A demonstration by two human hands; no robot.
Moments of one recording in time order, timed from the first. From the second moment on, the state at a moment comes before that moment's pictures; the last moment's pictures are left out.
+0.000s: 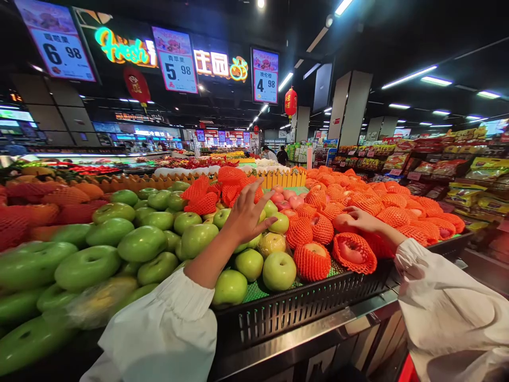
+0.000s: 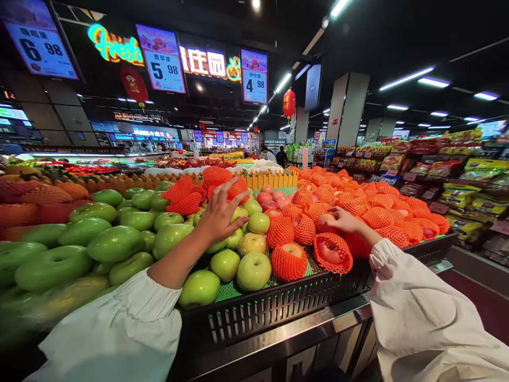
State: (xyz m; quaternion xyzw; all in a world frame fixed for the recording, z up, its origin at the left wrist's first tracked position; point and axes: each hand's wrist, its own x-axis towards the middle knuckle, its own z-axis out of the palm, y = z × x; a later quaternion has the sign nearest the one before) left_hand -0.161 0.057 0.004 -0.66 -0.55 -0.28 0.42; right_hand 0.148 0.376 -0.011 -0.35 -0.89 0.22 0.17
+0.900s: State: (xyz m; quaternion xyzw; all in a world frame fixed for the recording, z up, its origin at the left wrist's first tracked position) left_hand -0.153 0.057 0.001 -0.76 -0.51 -0.29 0.28; right_hand -0.007 0.170 -0.009 -0.05 -0.78 0.54 0.32
